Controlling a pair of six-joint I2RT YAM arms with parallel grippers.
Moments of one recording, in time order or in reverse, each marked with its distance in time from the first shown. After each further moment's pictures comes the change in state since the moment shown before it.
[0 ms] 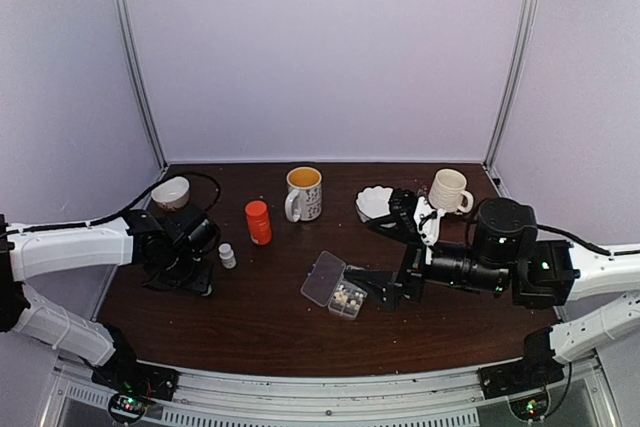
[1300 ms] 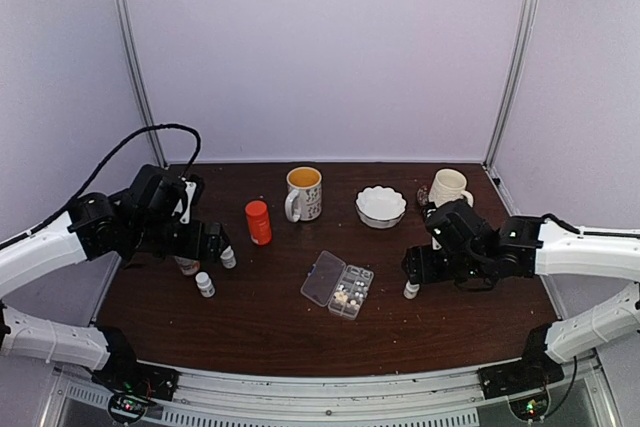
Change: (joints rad) left arm -0.038 -0.240 0.143 0.054 0.049 0.101; right arm -0.316 0.152 0.041 -0.669 0.248 0.691
